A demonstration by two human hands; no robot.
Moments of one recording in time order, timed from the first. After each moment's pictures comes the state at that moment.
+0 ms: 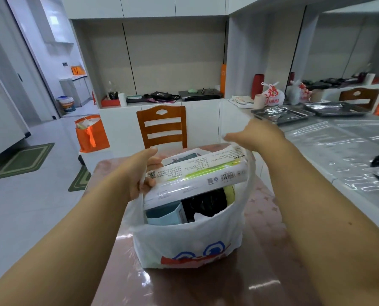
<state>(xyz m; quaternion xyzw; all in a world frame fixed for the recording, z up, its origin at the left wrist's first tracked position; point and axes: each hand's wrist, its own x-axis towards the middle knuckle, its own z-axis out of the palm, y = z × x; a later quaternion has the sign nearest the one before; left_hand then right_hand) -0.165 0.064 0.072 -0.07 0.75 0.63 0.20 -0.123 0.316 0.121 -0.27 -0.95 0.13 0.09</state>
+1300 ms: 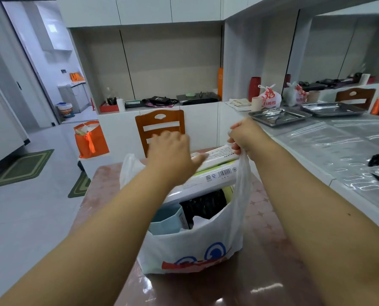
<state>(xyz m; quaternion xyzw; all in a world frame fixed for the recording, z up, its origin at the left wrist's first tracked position) -0.143 0.128 0.101 0.25 0.95 0.04 -0.16 -0.146 0.316 0.116 -0.24 -0.80 0.54 0.11</state>
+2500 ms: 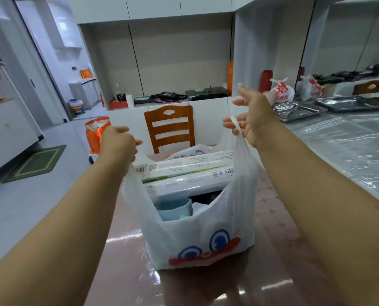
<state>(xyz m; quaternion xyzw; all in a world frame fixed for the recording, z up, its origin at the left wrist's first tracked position) -0.188 0.043 0.115 -0.11 0.77 0.63 -0.07 -0.134 0.284 0.144 -0.15 -0.67 0.71 0.16</state>
